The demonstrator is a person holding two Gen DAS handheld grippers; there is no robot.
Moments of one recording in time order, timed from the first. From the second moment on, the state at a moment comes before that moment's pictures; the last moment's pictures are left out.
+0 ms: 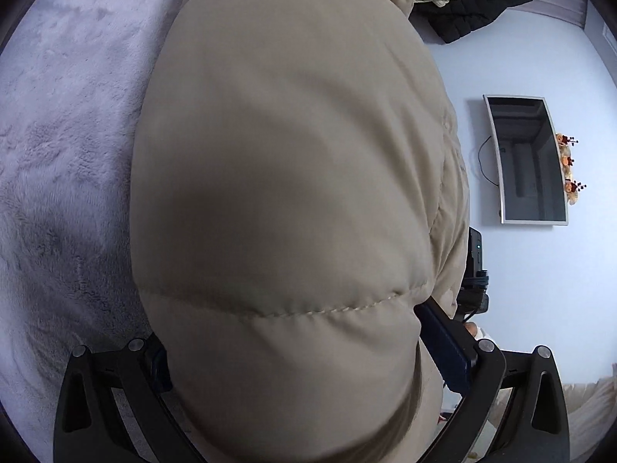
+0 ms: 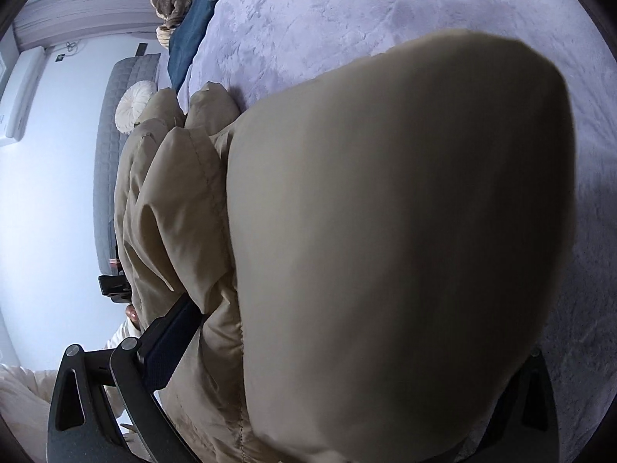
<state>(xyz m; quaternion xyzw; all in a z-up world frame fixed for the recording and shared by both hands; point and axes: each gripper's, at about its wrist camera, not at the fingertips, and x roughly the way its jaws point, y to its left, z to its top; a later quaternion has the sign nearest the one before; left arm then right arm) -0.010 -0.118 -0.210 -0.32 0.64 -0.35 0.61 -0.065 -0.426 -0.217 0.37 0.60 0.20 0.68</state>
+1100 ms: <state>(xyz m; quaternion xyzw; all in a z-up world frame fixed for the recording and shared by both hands) 0.016 -0.074 -0.082 -0.21 0.58 -0.27 0.75 -0.056 -0.373 -0.146 0.42 0.54 0.22 0.70</state>
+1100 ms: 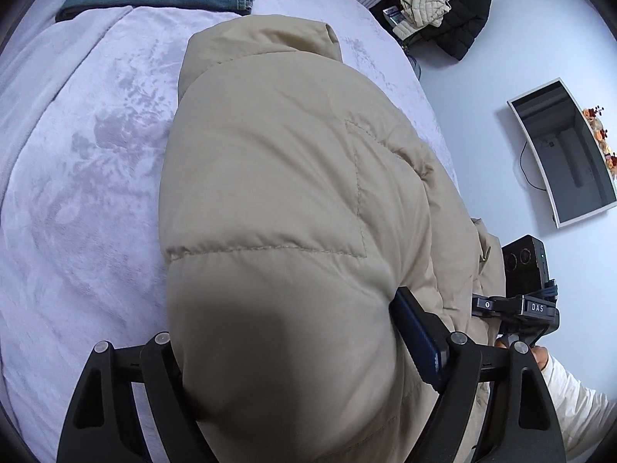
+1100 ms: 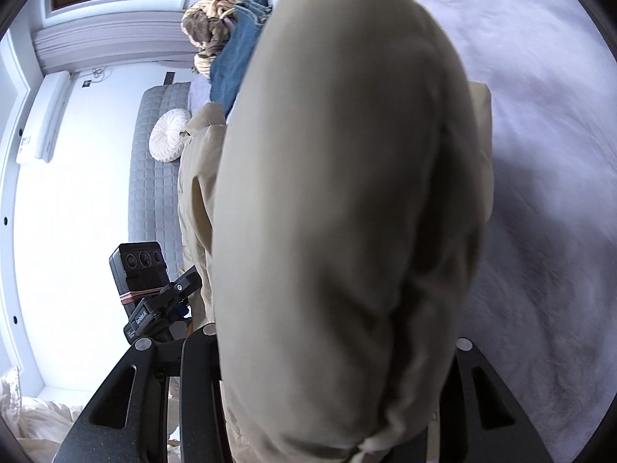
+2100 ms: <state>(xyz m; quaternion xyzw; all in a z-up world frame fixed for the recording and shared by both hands) 0.179 0.123 -0.190 -0.18 0.54 -0.18 0.80 0.119 -0.227 -0.217 0.36 0.55 0.16 0.73</state>
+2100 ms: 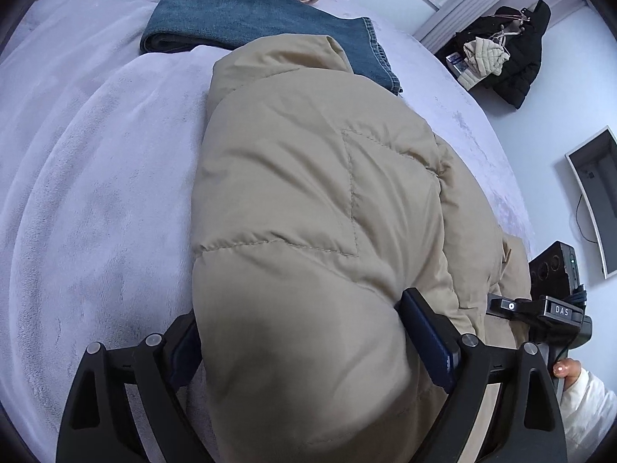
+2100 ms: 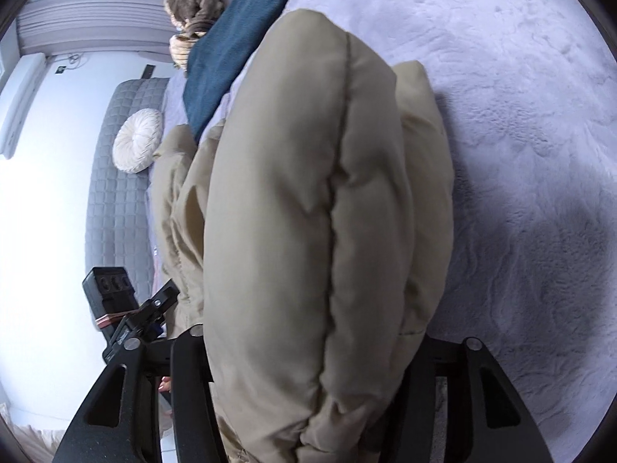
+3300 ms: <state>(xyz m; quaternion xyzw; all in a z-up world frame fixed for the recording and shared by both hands) 0.202 0.061 -0.150 -0.05 0.48 -0.11 0.87 0.118 -0.182 -0.159 0.23 0.48 -0.09 0.84</state>
